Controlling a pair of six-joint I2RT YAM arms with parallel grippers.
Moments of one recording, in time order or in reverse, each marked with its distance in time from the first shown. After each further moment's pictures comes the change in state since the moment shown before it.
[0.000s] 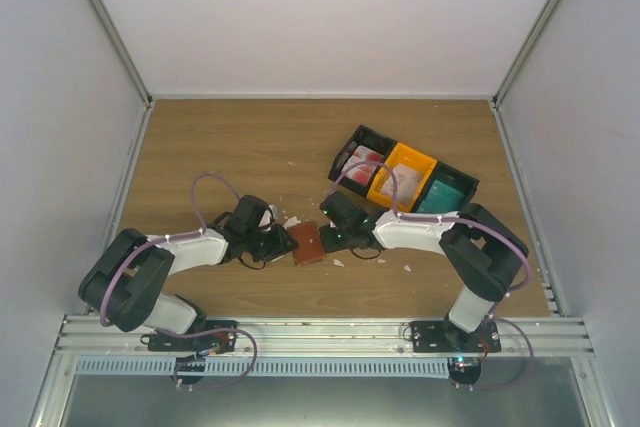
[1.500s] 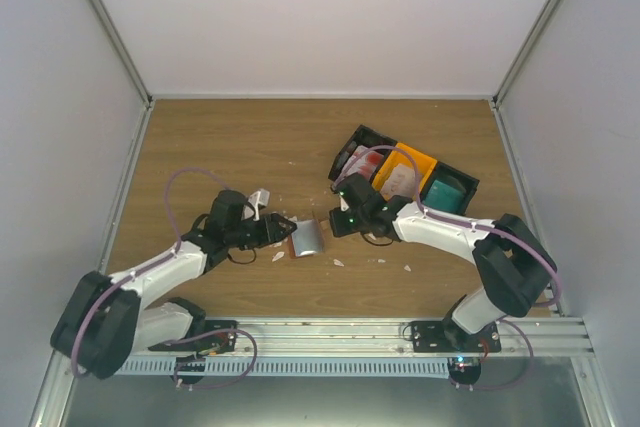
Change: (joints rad) left arm 0.078 -0.312 -0.060 0.062 0.068 0.087; right arm -0.101 -0.154 0.018 -0.042 -0.066 -0.104
